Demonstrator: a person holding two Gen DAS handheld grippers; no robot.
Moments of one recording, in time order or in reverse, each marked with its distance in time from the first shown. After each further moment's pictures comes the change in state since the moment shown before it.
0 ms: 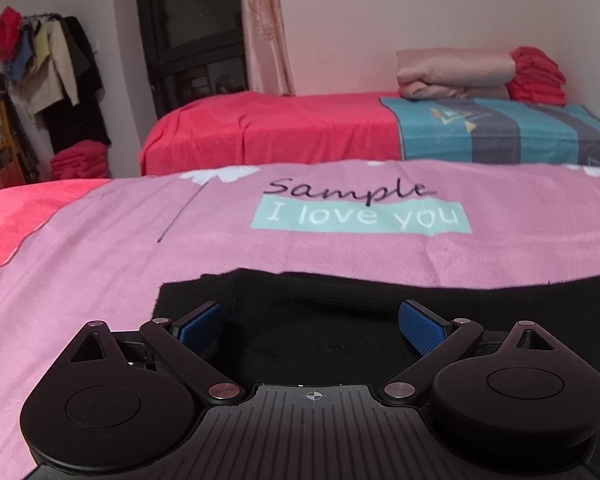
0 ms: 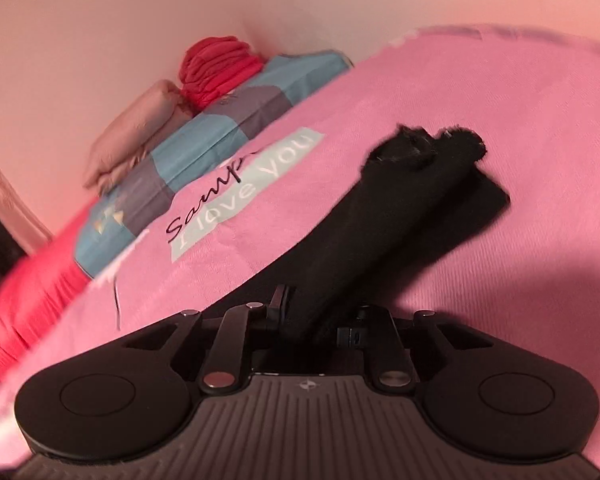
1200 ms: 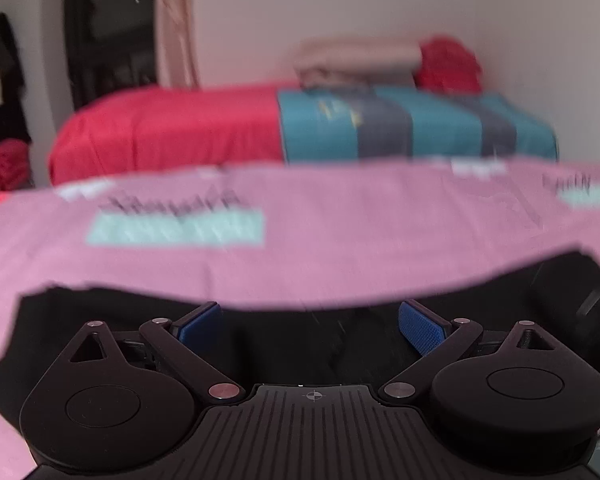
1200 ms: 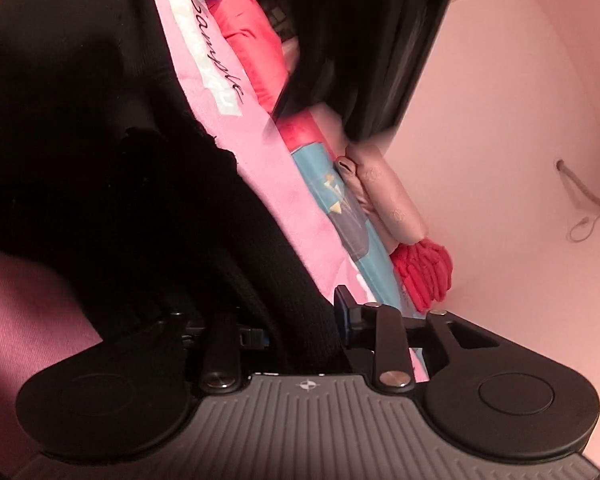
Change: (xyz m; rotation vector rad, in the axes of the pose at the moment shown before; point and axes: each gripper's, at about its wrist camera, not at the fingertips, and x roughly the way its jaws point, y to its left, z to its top) left arm -0.019 -0.133 0.010 0.072 0.103 -0.246; right arm -0.069 0.255 -0.279 -1.594 -0.412 -0.004
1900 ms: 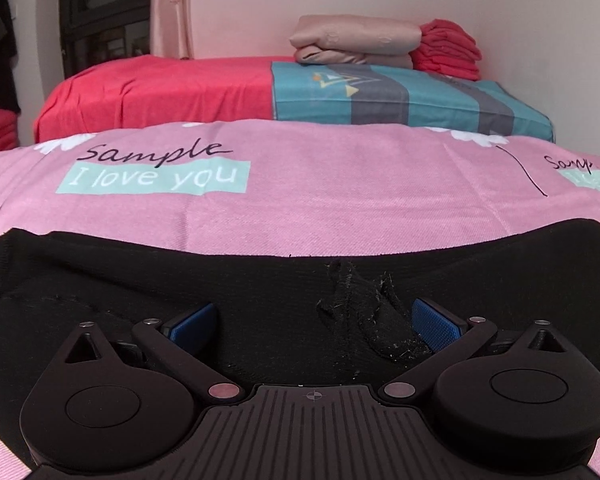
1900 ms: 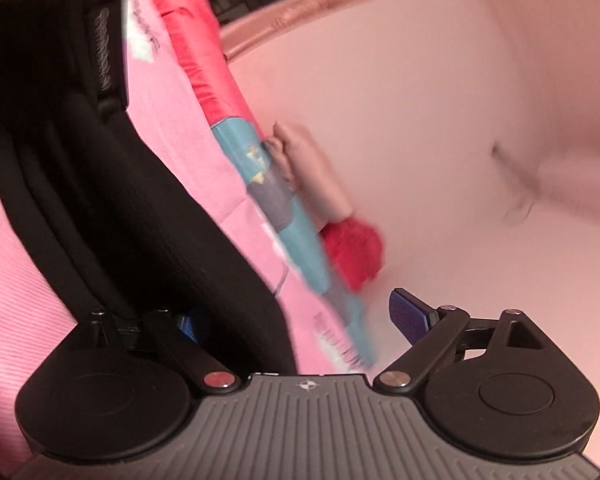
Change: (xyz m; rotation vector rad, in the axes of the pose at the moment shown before) left arm 0.011 0.011 -0.017 -0.059 0.013 -0.043; right arm -0.018 -0.045 -0.085 -0.013 0.024 -0.214
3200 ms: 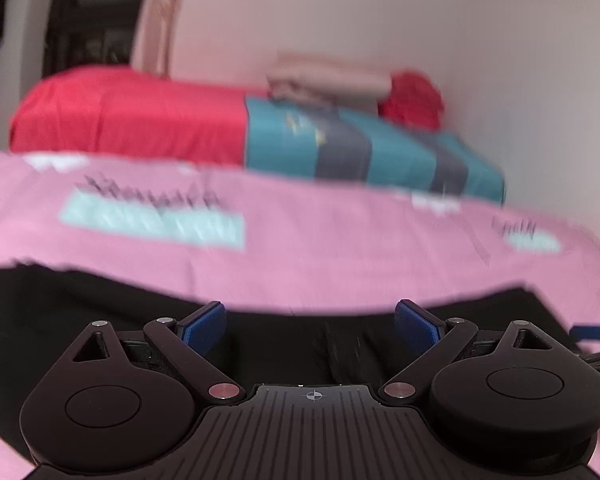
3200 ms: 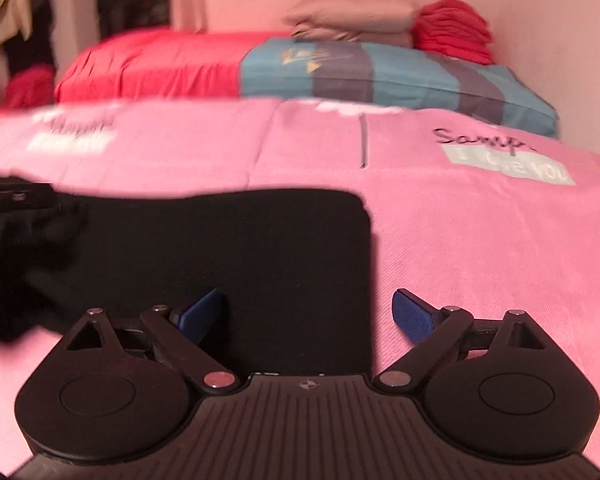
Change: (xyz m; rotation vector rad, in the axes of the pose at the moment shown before) left arm -0.063 0.052 0.025 -0.102 -0.134 -0.180; right arm 0.068 -0.101 -0.030 0.893 0.426 0.627
